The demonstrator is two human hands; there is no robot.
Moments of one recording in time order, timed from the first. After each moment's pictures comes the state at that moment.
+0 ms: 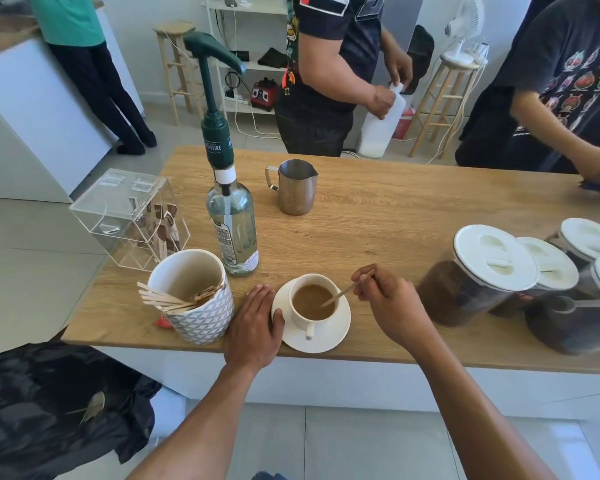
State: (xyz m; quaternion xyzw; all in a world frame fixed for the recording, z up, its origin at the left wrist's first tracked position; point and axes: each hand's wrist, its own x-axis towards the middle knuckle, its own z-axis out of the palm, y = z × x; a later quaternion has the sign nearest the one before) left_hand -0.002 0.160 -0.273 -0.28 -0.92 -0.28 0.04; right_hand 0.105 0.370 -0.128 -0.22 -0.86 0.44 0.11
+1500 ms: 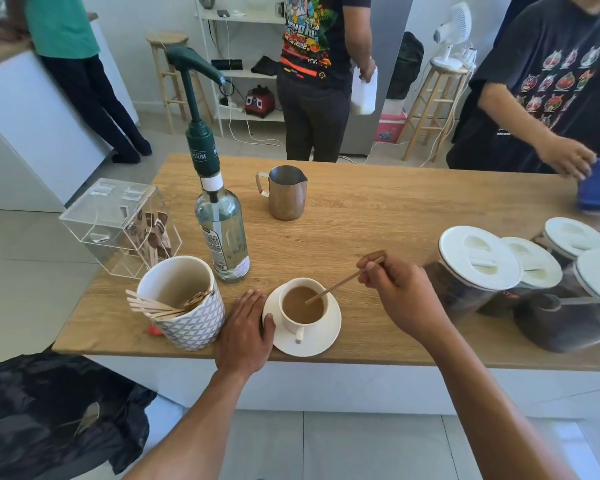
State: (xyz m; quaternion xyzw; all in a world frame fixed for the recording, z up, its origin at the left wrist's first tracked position) left_hand -0.004 0.160 -0.272 -0.28 -0.92 -0.27 0.03; right_hand 0.116 0.390 -0.092 -0.19 -0.86 0.44 0.16
